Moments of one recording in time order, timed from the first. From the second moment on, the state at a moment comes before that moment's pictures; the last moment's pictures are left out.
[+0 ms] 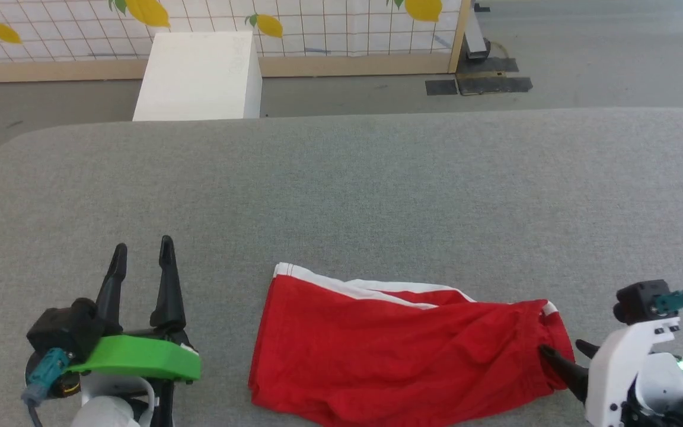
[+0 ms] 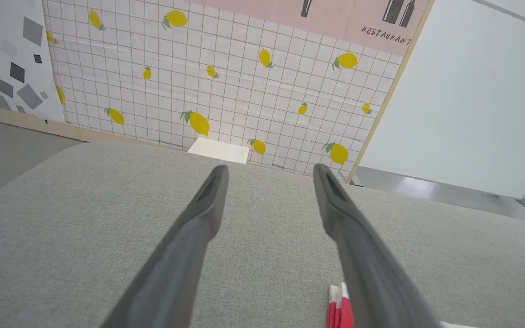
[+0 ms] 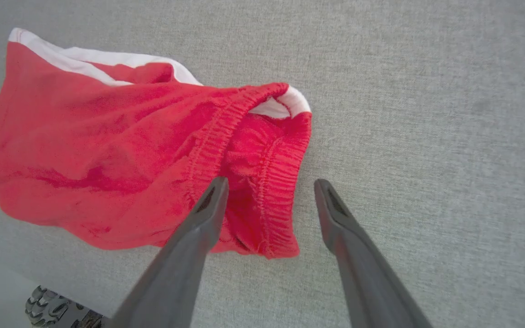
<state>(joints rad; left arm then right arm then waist) -0.04 0.28 -0.17 -0.03 -0.53 0.13 -0.25 0.02 -0.28 0.02 -0.05 0.49 0.13 0.77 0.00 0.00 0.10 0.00</state>
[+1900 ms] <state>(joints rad) -0.04 0.06 0.01 0.04 -0.35 -0.09 -0.26 -0.17 -0.38 0.05 -0.13 0.41 0.13 1.10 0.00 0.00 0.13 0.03</state>
